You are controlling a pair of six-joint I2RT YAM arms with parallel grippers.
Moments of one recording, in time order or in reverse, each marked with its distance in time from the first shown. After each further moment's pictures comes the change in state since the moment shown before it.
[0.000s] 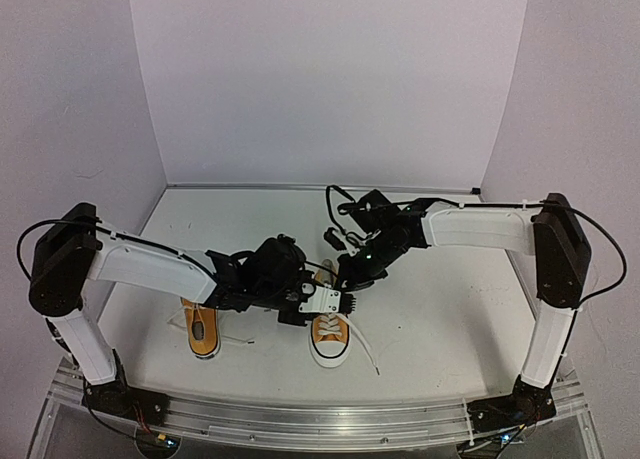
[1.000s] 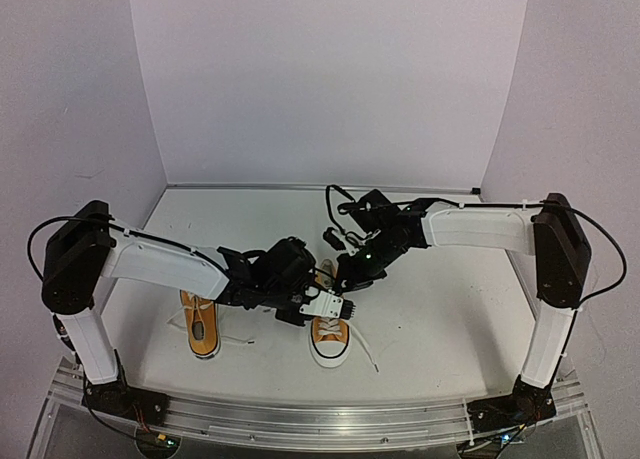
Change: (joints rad) left arm 0.000 0.074 0.085 -0.131 -0.122 0.121; right arm 0.000 0.000 -0.002 0.009 -0.020 0.007
